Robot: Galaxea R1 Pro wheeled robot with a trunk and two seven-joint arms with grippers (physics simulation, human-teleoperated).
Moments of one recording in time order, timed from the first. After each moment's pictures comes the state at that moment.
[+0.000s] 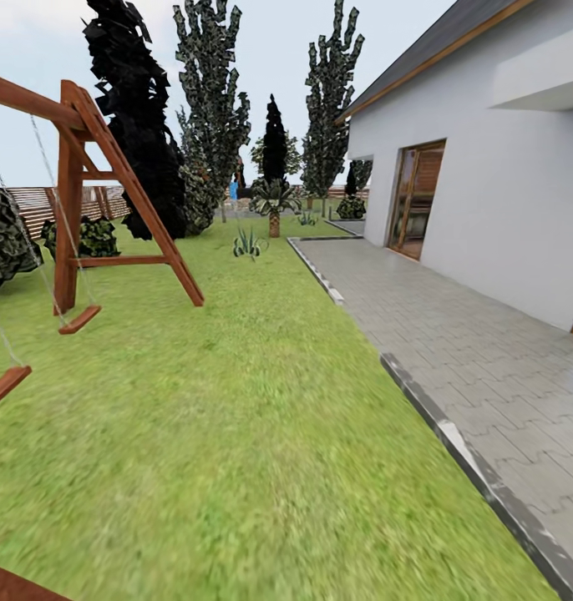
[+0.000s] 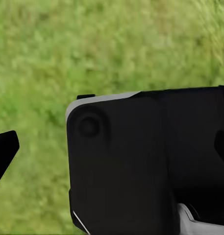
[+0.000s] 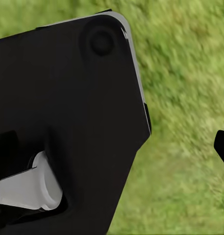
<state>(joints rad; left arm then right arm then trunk) -0.01 -0.02 -0.06 -0.03 -0.01 -0.40 -0.02 0.00 0.00 -0.26 -0.01 0.00 -0.13 0.00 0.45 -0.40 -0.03</state>
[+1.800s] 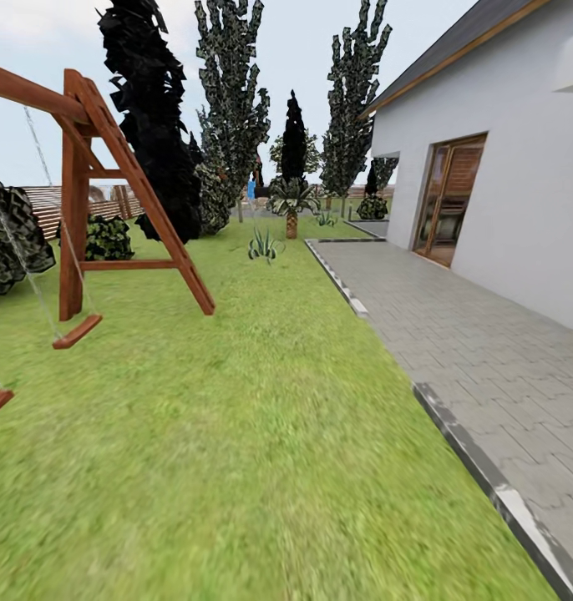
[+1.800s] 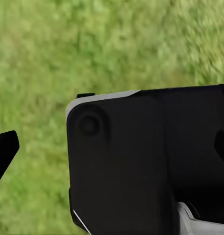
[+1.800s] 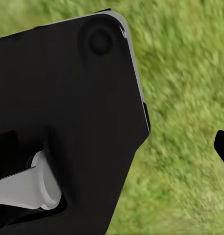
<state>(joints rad) -0.01 -0.02 -0.06 -0.03 -0.01 -0.40 -0.02 0.00 0.00 -0.26 -0.01 0.00 -0.13 0.00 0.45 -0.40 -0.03</state>
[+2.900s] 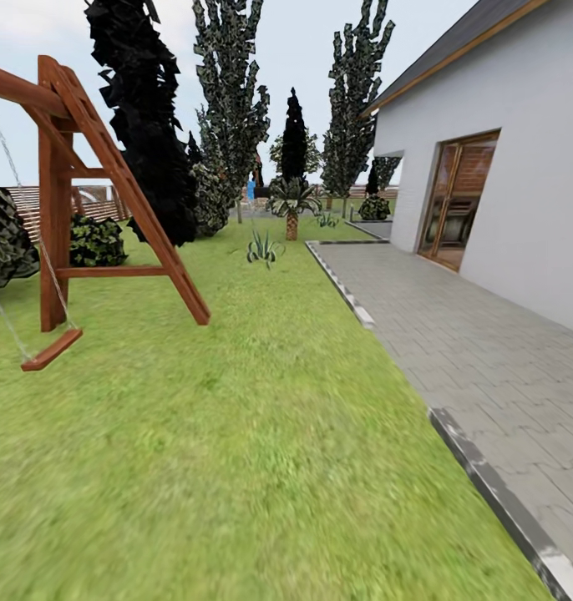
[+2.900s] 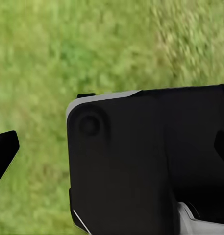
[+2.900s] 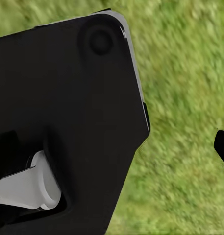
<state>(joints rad) -0.01 -0.02 -0.06 -0.03 -0.01 -0.40 -0.02 0.00 0.00 -0.26 -0.01 0.00 -0.12 0.00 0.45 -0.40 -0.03</state>
